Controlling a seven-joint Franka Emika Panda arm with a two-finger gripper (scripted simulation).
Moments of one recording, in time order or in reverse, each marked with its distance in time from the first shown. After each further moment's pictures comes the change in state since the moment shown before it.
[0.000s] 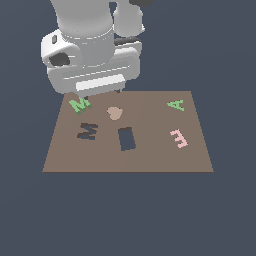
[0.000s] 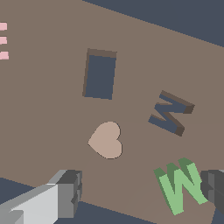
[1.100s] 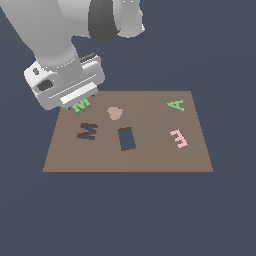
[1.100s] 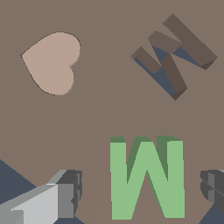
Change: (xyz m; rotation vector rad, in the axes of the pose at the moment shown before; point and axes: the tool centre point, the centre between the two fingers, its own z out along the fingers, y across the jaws) arm -0.059 0.074 0.073 0.026 -0.011 -0.348
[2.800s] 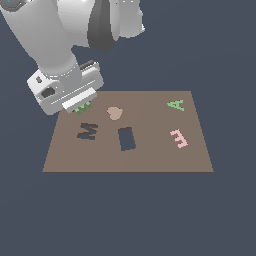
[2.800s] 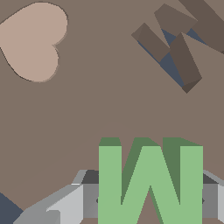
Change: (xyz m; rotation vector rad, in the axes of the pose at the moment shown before) arm -0.004 0.006 0.022 0.001 -0.001 -0.029
